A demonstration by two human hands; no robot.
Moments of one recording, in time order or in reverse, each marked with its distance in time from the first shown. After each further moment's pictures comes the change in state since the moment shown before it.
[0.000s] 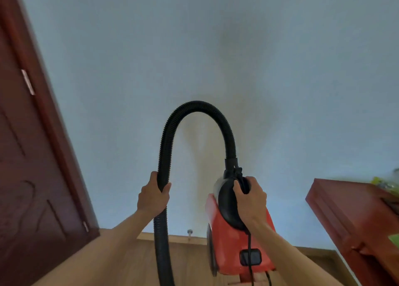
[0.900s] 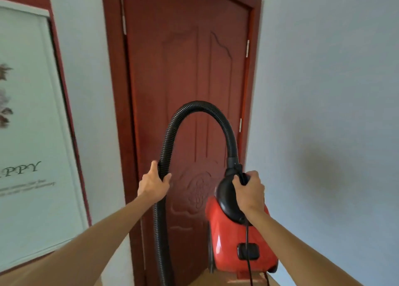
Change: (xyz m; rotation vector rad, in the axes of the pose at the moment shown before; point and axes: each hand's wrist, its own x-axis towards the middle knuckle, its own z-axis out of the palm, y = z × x) left_hand -0.318 -0.011 -0.365 0.291 0.828 -0.426; right_hand -0.230 -0.270 0.100 0.346 -0.671 -0.440
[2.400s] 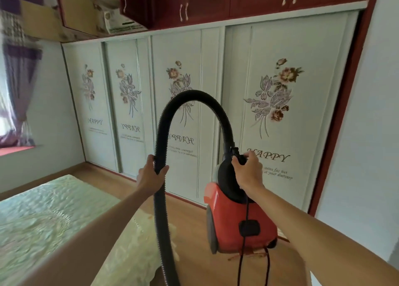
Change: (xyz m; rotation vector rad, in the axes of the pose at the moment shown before) left_hand -0.213 -0.486 -0.634 0.282 0.822 -0.630; right_hand -0.470 -0.466 0.540 0.444 -0.958 -0.401
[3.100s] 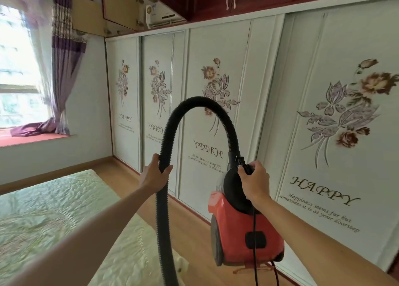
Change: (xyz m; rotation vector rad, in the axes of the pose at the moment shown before) left_hand 0.254 -0.096 0.058 0.060 0.109 -0.074; right_hand 0.216 0.040 0.226 0.056 -0.147 -0.093
